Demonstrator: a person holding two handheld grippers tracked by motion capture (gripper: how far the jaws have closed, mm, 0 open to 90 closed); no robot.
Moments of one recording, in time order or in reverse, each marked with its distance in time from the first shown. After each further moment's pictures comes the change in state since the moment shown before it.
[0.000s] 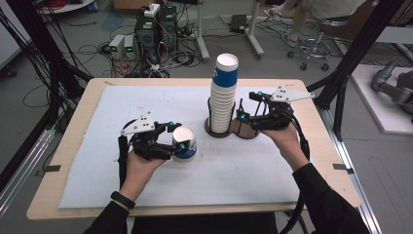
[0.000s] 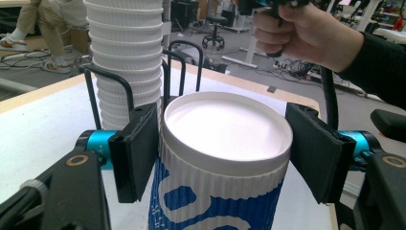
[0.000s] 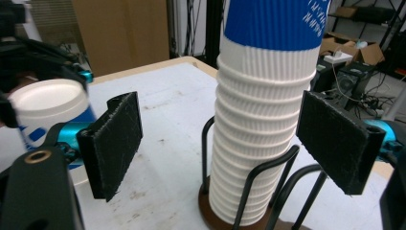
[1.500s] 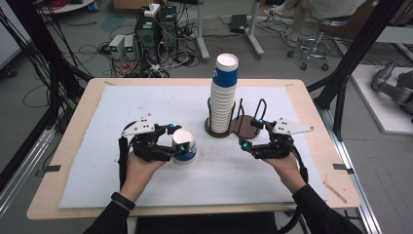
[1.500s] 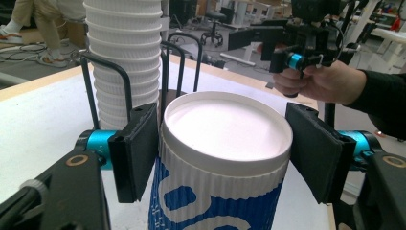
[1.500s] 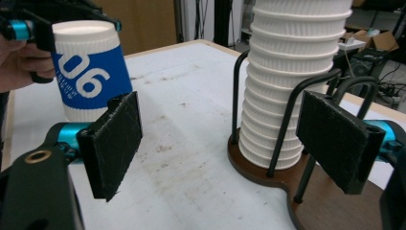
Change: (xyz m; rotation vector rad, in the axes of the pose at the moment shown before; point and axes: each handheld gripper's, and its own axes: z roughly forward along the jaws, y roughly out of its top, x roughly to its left) left arm 0.001 -0.006 -0.001 0.005 -0.008 -0.018; right arm 0.028 -0.071 -0.015 -0.007 0.022 0.039
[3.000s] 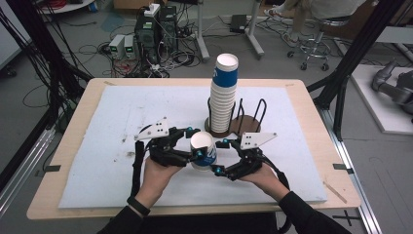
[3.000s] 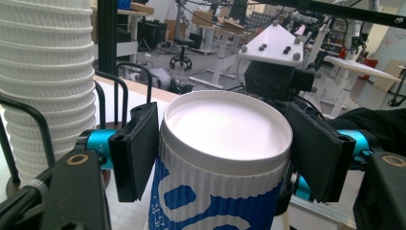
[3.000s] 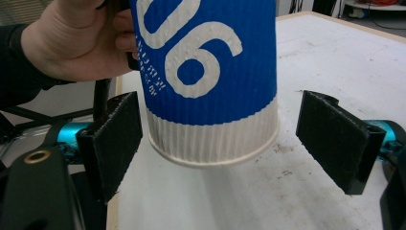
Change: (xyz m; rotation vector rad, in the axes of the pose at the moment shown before) left arm -0.031 0.007 0.034 -0.101 -0.133 -0.020; right arm 0.056 -0.010 0.054 0.100 0.348 -0.008
